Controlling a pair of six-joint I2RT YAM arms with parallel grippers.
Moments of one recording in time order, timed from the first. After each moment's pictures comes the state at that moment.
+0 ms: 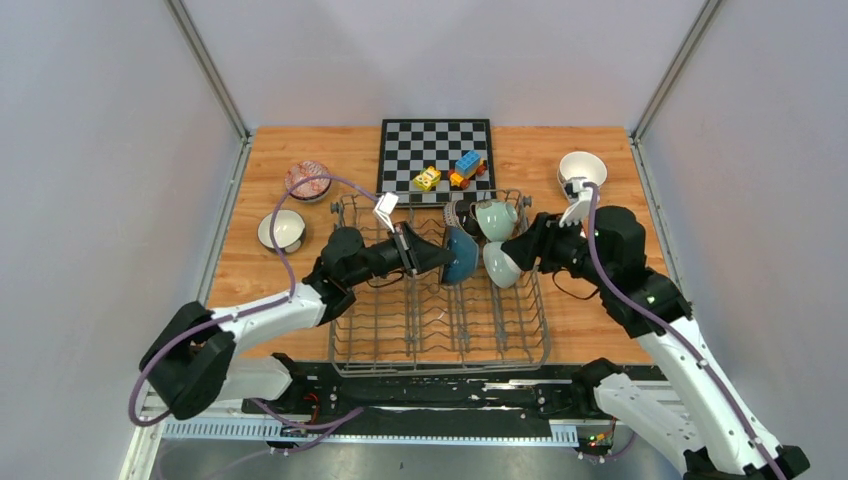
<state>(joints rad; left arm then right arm) -0.72 1.28 0.52 0.81 0.43 -1.05 0.46 0.77 0.93 -0.53 -0.24 0.45</state>
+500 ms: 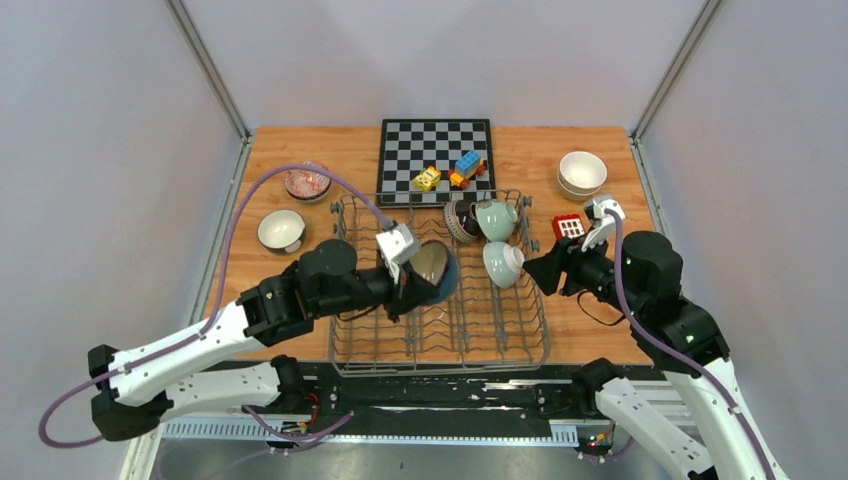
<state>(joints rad) -1.02 0.88 0.93 -0.25 0.13 -0.28 0.46 0.59 1.00 -0.74 -0.20 0.27</state>
